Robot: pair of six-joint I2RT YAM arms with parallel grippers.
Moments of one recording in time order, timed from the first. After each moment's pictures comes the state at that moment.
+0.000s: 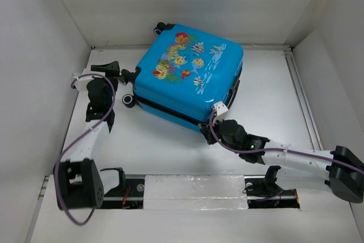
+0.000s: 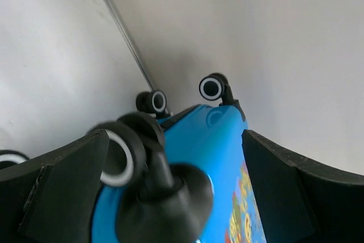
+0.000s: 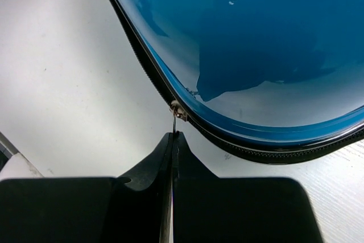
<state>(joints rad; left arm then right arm) 0.02 1.09 0.65 0.34 -0.22 -1.18 1.04 1.08 0.52 0.15 0.30 0.42</state>
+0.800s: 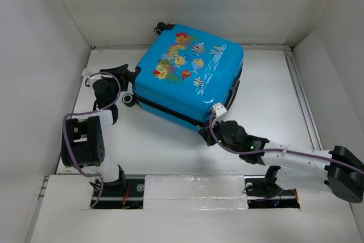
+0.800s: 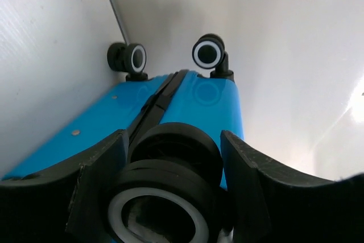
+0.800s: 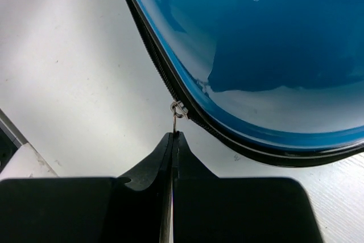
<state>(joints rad) 0.10 1.55 0.66 0.78 0.16 -1.46 1.03 1.08 0.49 0.20 0.23 0.41</state>
